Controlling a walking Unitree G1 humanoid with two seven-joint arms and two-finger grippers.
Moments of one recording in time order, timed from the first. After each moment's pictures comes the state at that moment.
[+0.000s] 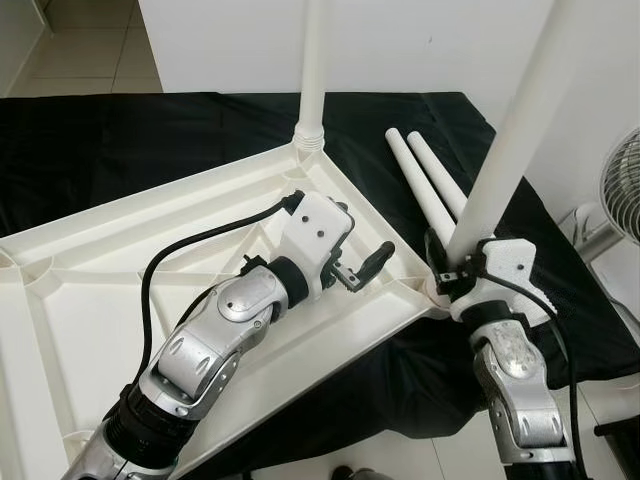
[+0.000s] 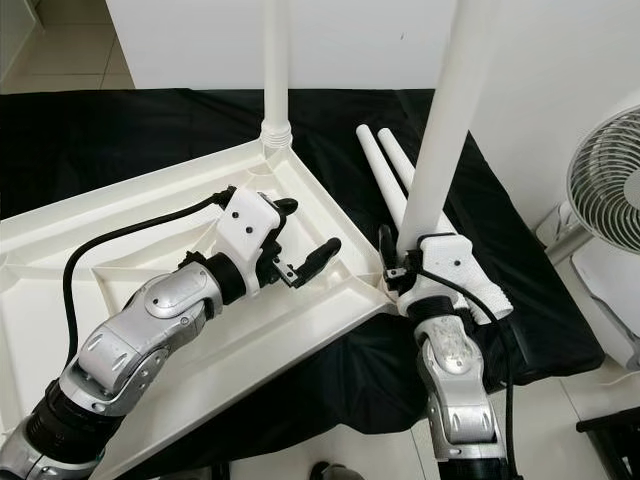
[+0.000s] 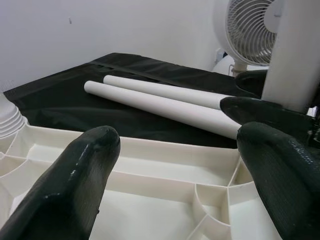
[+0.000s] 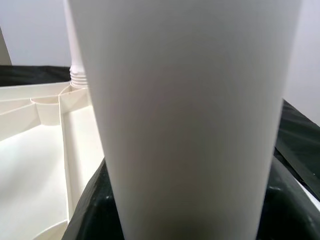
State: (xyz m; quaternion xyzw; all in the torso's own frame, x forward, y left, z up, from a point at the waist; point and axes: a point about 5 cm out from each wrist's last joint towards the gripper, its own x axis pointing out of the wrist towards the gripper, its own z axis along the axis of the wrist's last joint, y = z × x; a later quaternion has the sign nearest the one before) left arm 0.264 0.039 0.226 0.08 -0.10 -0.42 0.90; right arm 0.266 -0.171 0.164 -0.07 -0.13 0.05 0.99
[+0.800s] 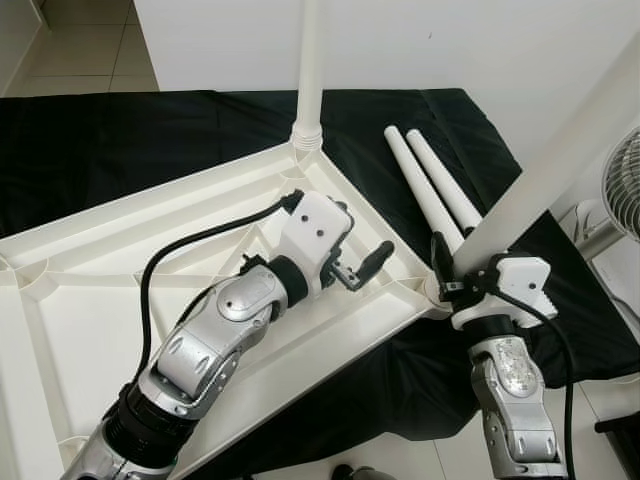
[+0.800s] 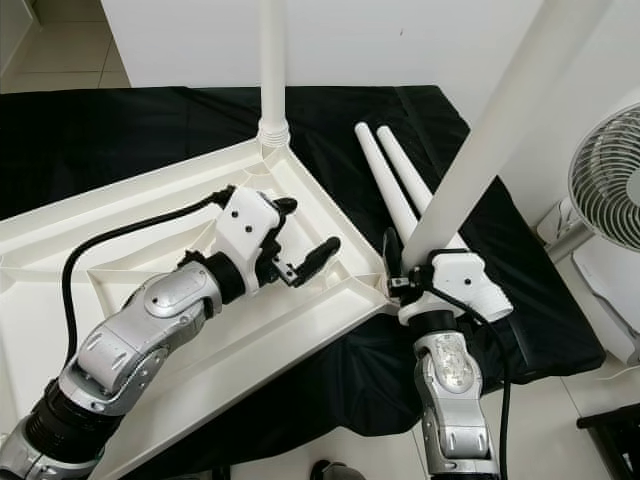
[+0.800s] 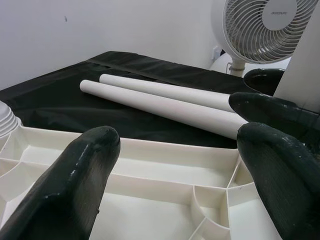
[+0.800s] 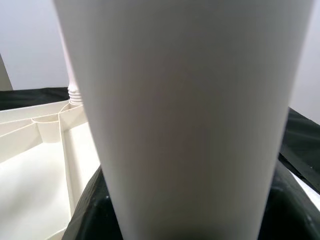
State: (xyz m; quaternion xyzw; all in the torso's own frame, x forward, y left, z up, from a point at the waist) left arm 0.264 0.039 0.227 0.08 -0.10 -0.42 0.90; right arm 0.259 -0.172 0.161 -0.03 -0.16 0.04 0.98
